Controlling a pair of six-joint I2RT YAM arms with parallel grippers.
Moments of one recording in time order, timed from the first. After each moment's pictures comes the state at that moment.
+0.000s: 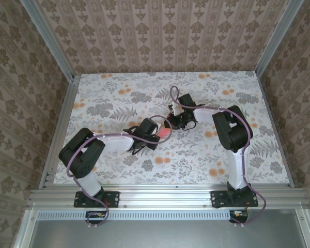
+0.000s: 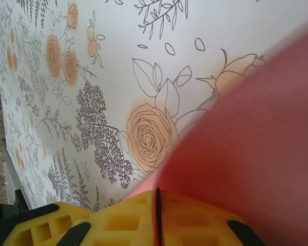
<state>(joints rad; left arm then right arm) -0.82 1.71 0.83 -0.09 -0.04 -0.22 0.38 2.09 1.28 -0.26 -0.69 0.40</state>
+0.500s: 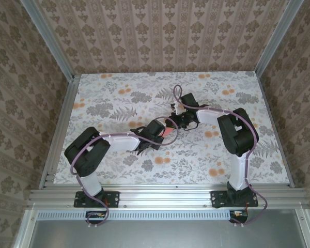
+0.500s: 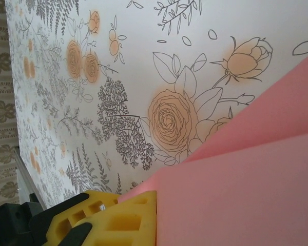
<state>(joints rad) -0.88 1.76 0.89 -0.14 -0.20 -0.21 0.38 2.00 1.22 -0.25 -0.66 0.47</state>
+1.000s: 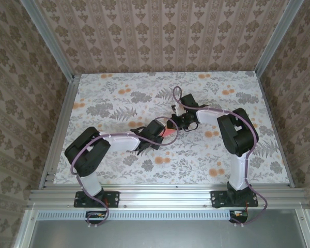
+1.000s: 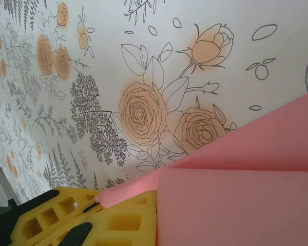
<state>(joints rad) -0.89 1.76 0.89 -0.14 -0.22 -0.21 0.38 2.00 1.22 -0.30 -0.60 0.45</state>
